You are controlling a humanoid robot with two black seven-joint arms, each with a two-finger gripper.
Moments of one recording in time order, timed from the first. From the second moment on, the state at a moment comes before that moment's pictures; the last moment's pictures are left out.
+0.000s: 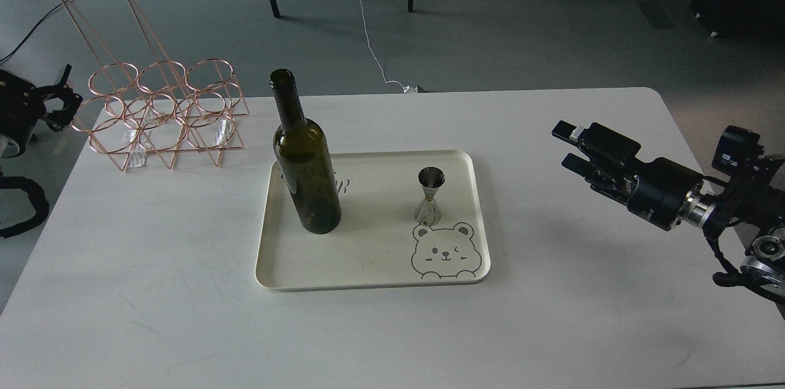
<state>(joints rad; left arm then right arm) -0.60 0.64 -0.91 -0.58 -0.20 -0.49 -0.27 0.42 -0.83 0.67 1.45 -1.07 0.17 0.36</state>
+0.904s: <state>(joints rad) -0.60 0.62 -0.92 -0.58 -0.20 -0.49 -0.27 0.68 -0.43 0.25 1.08 -1.88 -0.23 0.45</state>
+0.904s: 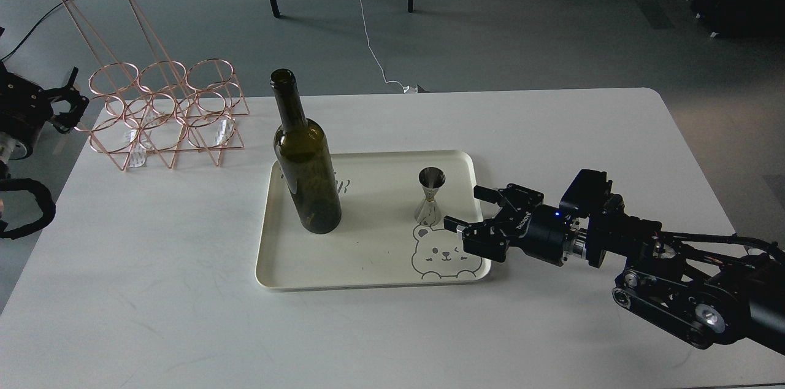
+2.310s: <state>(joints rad) -0.60 0.62 -0.91 -0.58 -0.20 -0.49 -0.28 0.78 -0.23 0.17 0.82 -1.88 -0.28 0.44</state>
